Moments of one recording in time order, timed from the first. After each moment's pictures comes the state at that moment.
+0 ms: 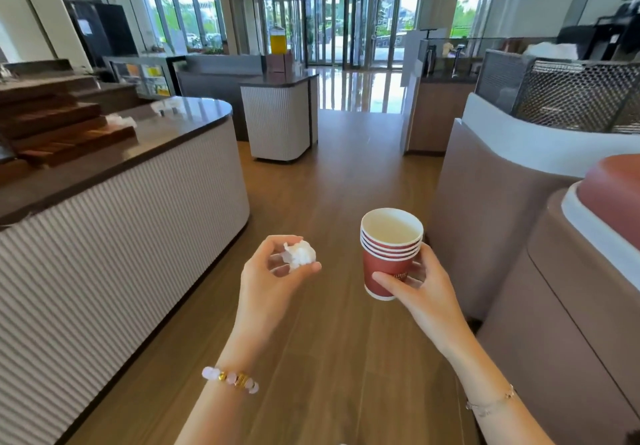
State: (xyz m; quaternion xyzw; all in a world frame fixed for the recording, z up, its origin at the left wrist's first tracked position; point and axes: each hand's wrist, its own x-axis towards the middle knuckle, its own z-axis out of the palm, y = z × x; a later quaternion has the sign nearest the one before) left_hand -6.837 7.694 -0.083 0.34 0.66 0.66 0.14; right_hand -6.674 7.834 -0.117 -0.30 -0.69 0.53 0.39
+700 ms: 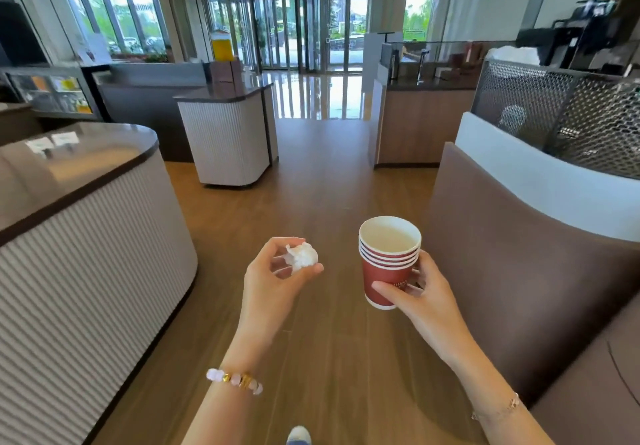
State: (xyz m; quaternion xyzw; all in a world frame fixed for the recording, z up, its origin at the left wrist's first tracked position) left_hand -7.080 8.102 -0.088 0.42 0.62 0.64 0.15; right_hand -6.889 8.201 -0.117 -0.34 -0.66 0.52 0.42
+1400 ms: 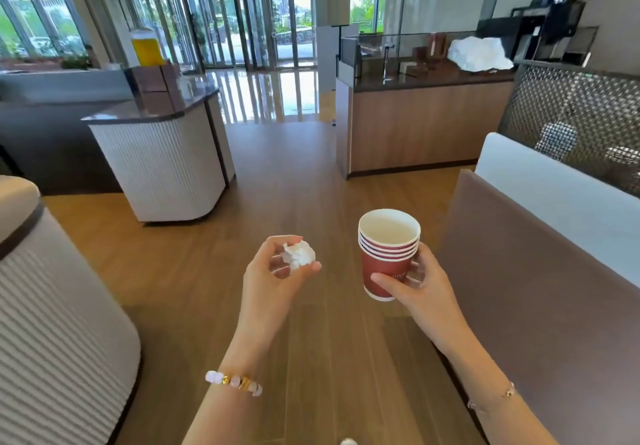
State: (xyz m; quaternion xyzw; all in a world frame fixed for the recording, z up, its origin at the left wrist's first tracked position) left_hand -7.315 8.492 -0.082 0.48 0.60 0.61 0.19; right_hand -7.114 8.569 -0.115 -0.40 -0.63 0.47 0.47
